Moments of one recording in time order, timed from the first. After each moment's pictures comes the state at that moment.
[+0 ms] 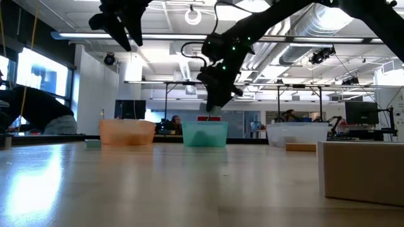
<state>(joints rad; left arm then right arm) 0.26 1.30 1.34 -1.16 -0.38 -0.67 -0.51 2.06 1.72 -0.69 0.03 0.13</state>
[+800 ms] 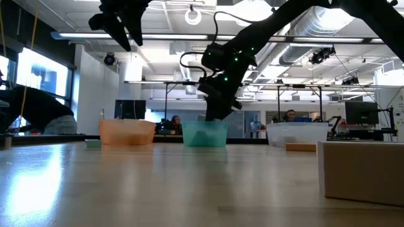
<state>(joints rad) 0.26 1.30 1.34 -1.16 -0.37 -0.68 -0.48 2.06 1.56 -0.55 -0.05 0.09</state>
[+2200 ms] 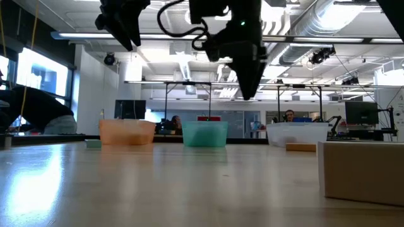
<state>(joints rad) 0.25 1.30 1.34 -1.16 -0.35 -0.47 0.03 2.05 1.81 -1.38 0.26 0.47</state>
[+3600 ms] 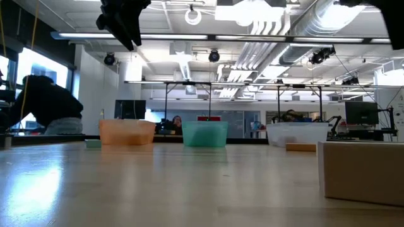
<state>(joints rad) 0.25 1.30 1.34 -1.15 -0.35 -0.45 0.56 1.48 1.31 -1.56 0.14 1.59</state>
